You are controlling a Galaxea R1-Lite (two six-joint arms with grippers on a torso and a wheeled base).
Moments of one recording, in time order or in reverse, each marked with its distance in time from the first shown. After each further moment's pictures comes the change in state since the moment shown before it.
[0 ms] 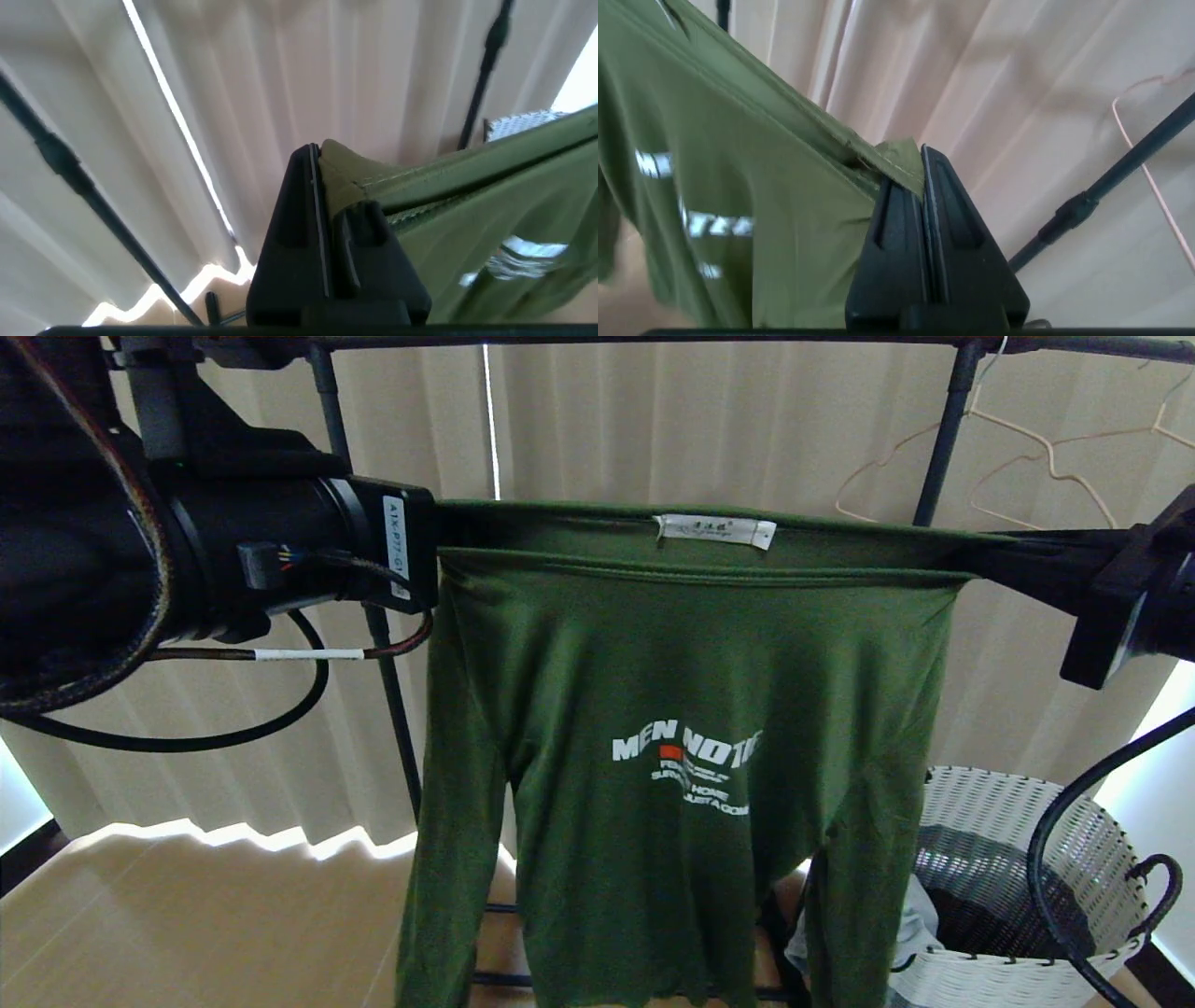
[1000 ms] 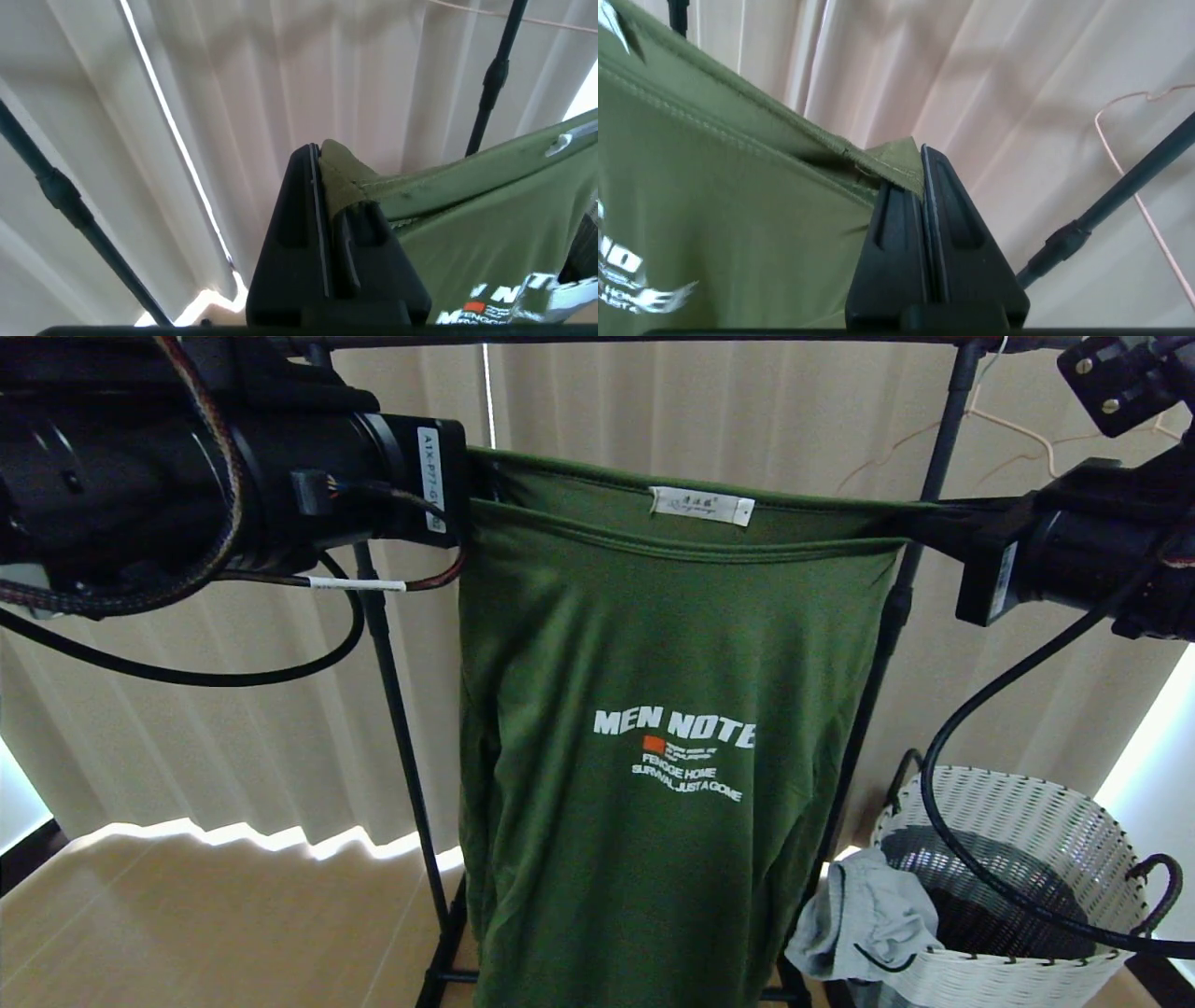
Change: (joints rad) left arm 0.004 0.085 -0.136 -0.009 -0.001 -0.001; right arm -0.036 0.161 -0.093 -0.116 -0.003 0.000
